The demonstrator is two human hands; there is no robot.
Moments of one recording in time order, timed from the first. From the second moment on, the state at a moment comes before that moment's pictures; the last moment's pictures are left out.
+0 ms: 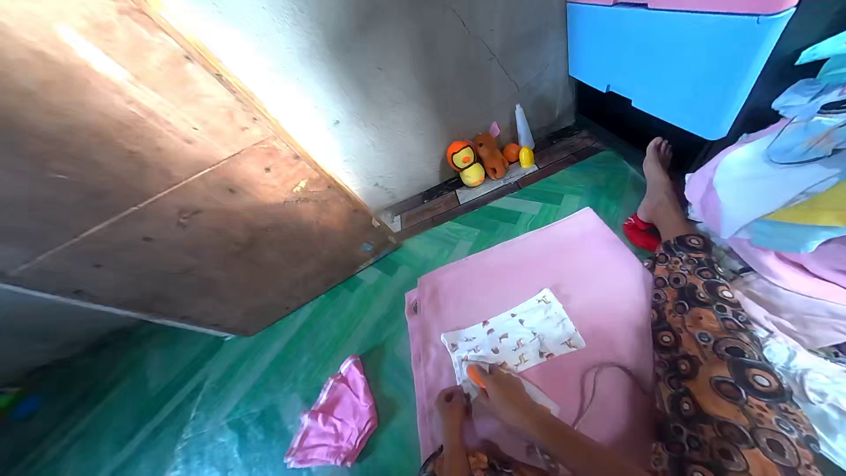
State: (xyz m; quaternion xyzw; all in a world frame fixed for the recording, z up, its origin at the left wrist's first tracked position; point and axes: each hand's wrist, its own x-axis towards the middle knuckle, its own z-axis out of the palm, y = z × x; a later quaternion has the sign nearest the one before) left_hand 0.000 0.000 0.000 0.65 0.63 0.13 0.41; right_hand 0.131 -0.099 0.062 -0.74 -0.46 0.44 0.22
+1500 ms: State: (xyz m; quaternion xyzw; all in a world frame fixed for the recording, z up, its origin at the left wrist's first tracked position) left_hand 0.003 0.001 0.001 0.62 0.64 0.14 0.42; right_hand 0.115 -0.092 0.059 -0.74 -0.45 0.44 0.22
